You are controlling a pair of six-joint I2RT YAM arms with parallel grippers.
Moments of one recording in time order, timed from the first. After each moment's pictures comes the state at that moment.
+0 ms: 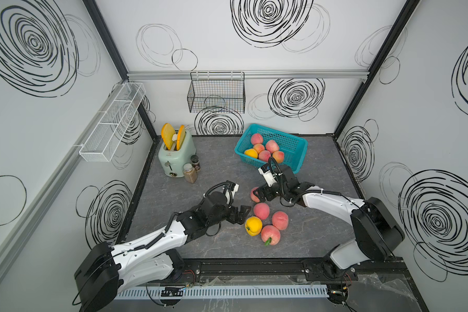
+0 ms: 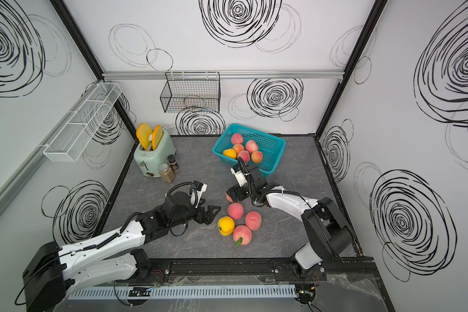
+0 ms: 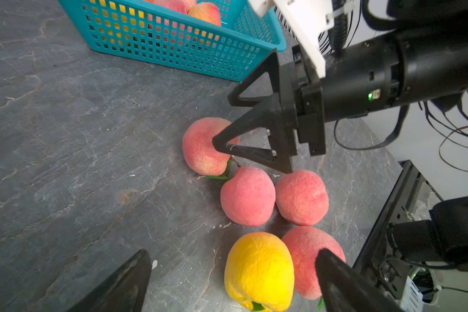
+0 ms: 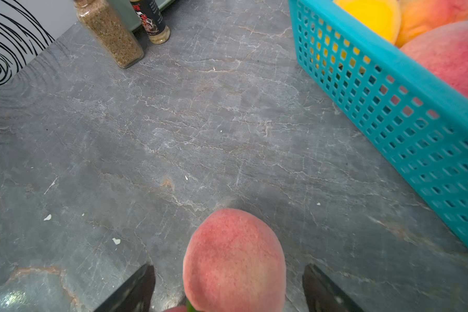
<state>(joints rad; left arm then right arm) -0.84 1.03 0.55 -0.08 0.02 -0.46 0.62 1.53 0.85 -0.10 -0.21 0.09</state>
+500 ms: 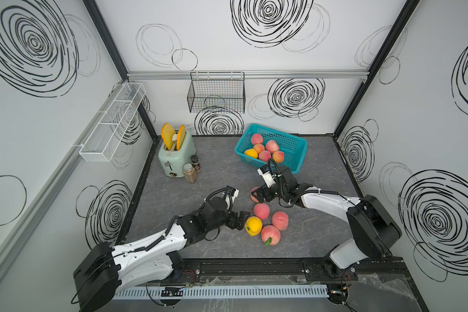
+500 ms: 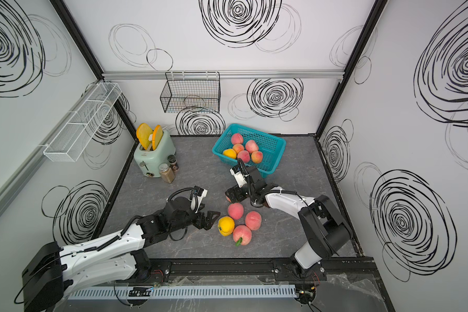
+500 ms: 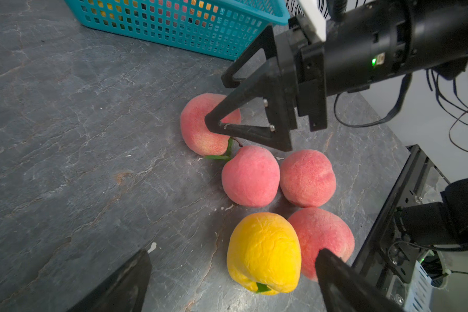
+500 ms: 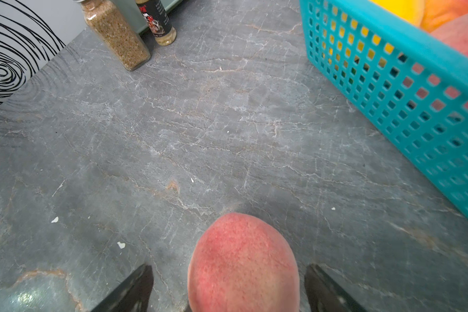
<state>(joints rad) -0.87 1.02 0.50 -0.06 0.00 -0.47 0.62 1.57 0.83 -0.05 -0.24 0.11</state>
